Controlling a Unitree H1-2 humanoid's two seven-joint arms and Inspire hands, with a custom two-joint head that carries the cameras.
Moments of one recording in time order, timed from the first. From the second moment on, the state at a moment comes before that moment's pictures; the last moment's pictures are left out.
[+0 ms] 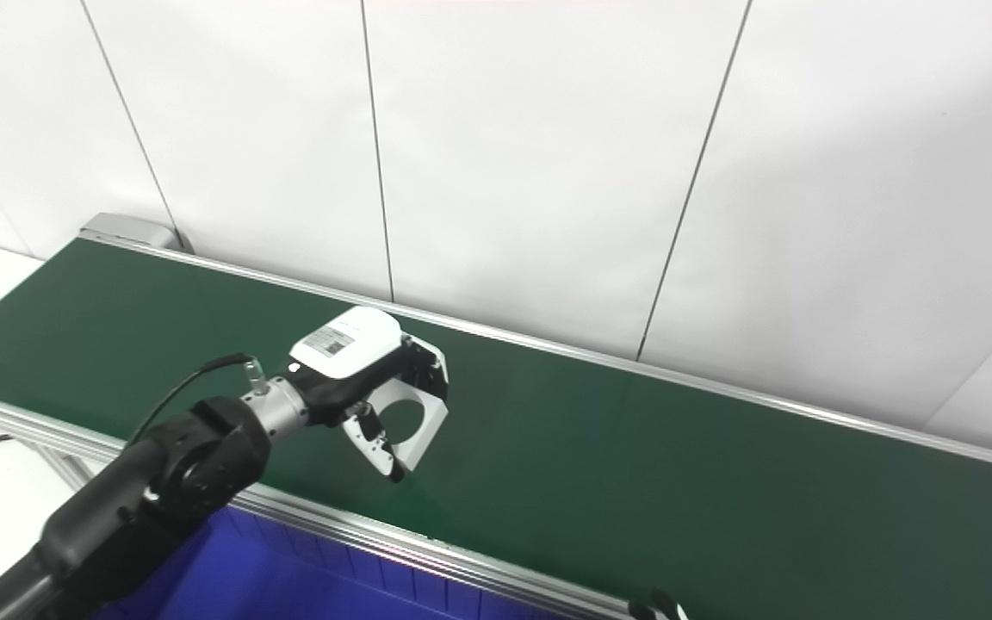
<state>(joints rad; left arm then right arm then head) -0.09 0.53 -0.16 -0.31 0.73 0.05 -0.28 0.40 0.00 0.27 -0.04 -0.18 -0.40 -0.05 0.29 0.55</state>
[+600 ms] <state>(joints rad) 0.10 0.40 -0.08 -0.57 0.62 0.11 -0.33 0.40 -0.02 0.26 -0.08 -0.16 -0.40 -0.05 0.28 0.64</state>
